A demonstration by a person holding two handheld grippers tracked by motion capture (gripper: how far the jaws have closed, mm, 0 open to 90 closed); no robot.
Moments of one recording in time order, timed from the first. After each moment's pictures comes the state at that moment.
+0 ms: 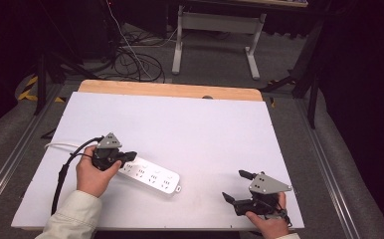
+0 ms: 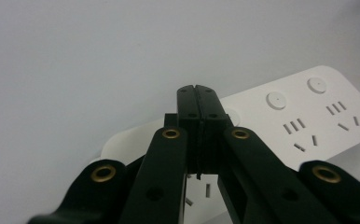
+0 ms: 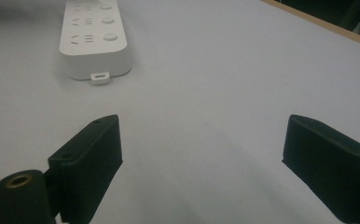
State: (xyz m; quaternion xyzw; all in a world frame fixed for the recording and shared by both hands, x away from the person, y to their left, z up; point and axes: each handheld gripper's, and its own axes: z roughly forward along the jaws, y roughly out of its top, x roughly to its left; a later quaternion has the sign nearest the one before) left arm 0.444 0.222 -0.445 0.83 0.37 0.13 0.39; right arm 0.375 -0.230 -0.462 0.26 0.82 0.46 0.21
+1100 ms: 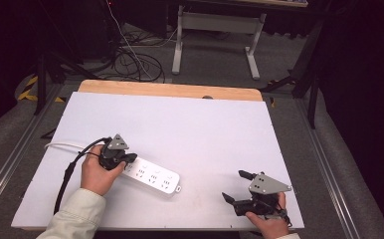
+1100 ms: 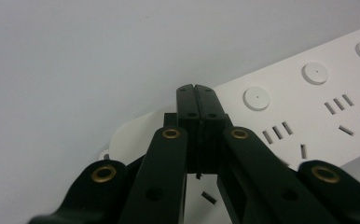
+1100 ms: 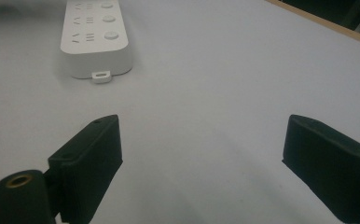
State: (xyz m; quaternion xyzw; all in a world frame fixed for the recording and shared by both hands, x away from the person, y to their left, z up) left arm 0.451 0.213 -0.454 0.86 0.35 0.14 0.33; right arm 0.375 -0.230 -0.462 0.26 0.82 0.46 0.21
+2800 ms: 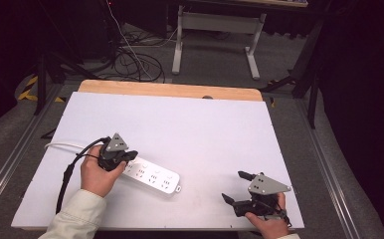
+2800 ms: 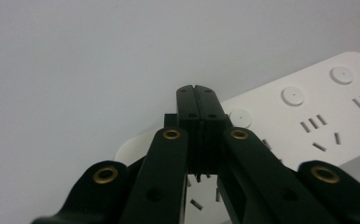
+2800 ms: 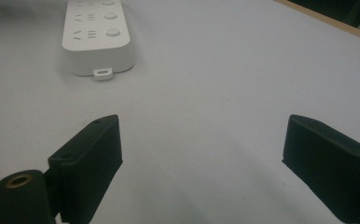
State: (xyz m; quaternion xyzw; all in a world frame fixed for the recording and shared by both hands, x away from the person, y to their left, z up) left arm 0.437 0.206 -0.436 0.86 0.34 0.17 0.35; right arm 0.375 -0.229 -0.464 0.26 0.83 0.46 0.21
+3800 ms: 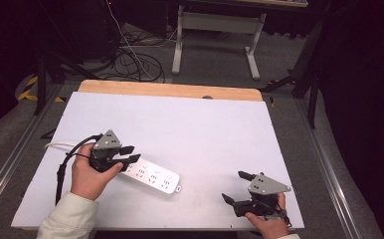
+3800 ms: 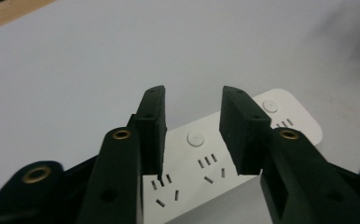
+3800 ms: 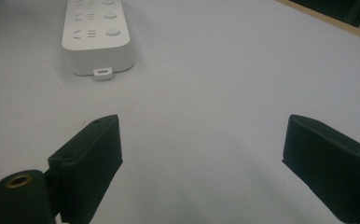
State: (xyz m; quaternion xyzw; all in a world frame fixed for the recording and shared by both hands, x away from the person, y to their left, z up) left arm 0.418 0.213 -0.400 0.84 0.34 0.15 0.40; right arm 0.374 -0.229 -0.464 0.26 0.83 0.46 0.21
